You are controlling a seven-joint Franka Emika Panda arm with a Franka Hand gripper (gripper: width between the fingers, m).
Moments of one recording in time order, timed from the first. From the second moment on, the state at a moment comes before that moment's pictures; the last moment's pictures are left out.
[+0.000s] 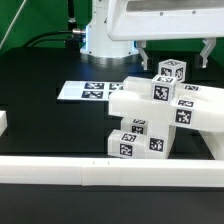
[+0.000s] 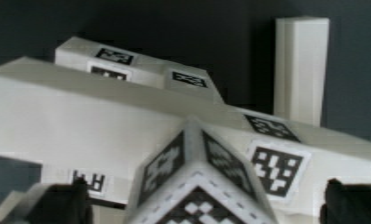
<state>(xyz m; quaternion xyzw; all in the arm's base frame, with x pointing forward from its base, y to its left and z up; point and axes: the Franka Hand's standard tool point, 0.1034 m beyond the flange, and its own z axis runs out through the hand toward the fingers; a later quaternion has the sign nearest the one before) 0.552 0.074 0.125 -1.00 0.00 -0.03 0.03</state>
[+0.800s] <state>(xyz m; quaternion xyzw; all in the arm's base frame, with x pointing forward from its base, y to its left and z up) 0.553 0.071 0.123 -0.96 -0.27 -0.03 0.00</state>
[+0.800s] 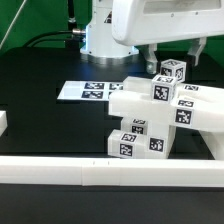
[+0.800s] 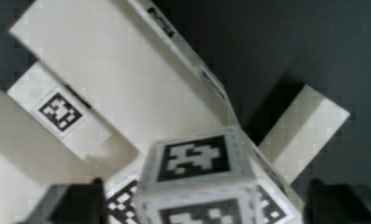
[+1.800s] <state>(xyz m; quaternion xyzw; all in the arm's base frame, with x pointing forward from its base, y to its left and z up) 0.558 0.075 0.122 -0.99 -0.14 -0.05 -0.01</state>
